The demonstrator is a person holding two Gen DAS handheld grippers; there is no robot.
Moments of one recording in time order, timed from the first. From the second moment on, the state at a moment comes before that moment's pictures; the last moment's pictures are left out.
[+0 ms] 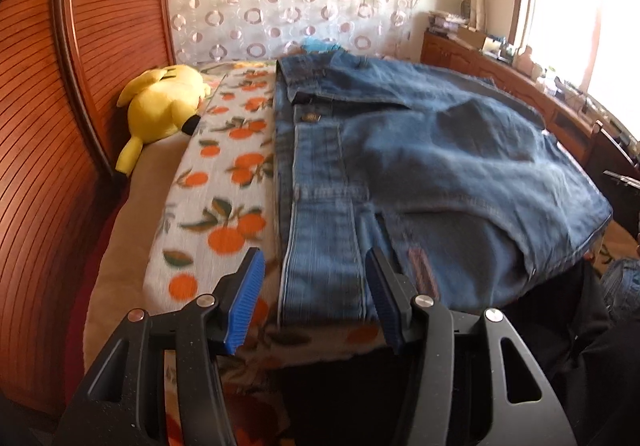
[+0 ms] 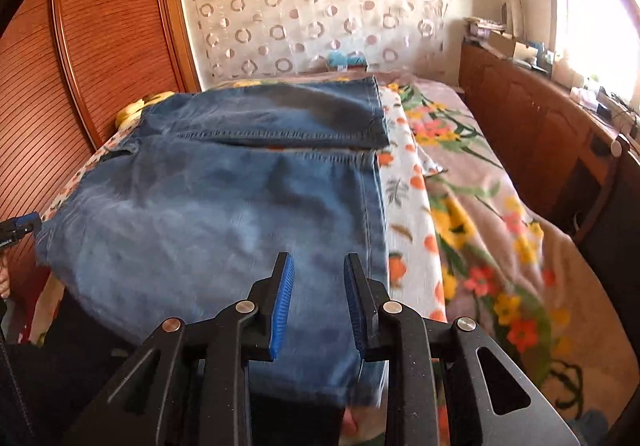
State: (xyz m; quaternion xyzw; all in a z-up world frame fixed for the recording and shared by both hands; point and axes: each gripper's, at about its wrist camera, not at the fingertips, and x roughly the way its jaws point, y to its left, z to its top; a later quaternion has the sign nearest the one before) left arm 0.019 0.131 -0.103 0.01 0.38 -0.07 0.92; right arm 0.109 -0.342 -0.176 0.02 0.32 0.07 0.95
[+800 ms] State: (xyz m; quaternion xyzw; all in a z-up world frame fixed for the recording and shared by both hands) left arm 0.009 0.128 -0.115 -0.01 0.37 -0.08 0.93; right arm 0.096 -0.338 -0.175 0.00 0.36 0.05 0.93
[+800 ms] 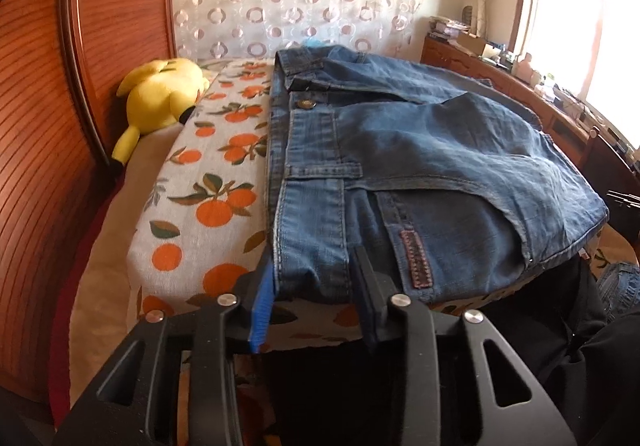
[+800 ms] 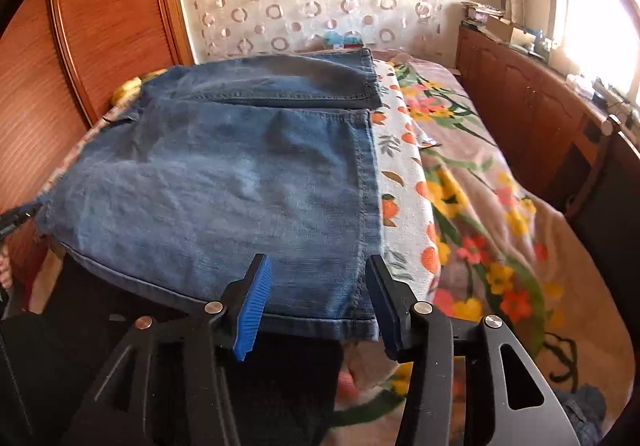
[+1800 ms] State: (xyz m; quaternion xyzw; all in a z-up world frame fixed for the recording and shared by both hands) left arm 0.009 0.126 -0.103 -0.03 0.35 -0.07 0.93; right arm 0.090 -0.352 -0.188 0.03 0.38 0.05 0.92
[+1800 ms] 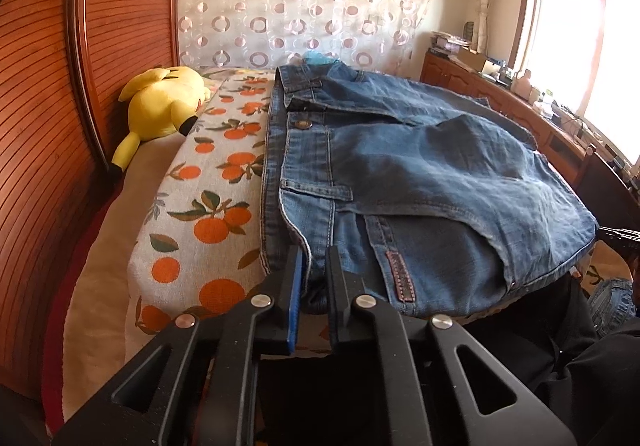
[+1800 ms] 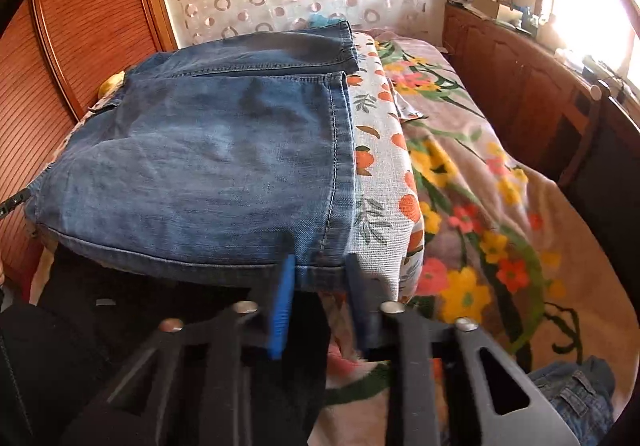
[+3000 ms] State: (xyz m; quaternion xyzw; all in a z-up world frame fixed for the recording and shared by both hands) left arm 0.055 0.124 -0.009 0.00 0.24 -0.07 0.97; right arm 0.123 -0.360 -0.083 0.02 0.24 0.05 0.97
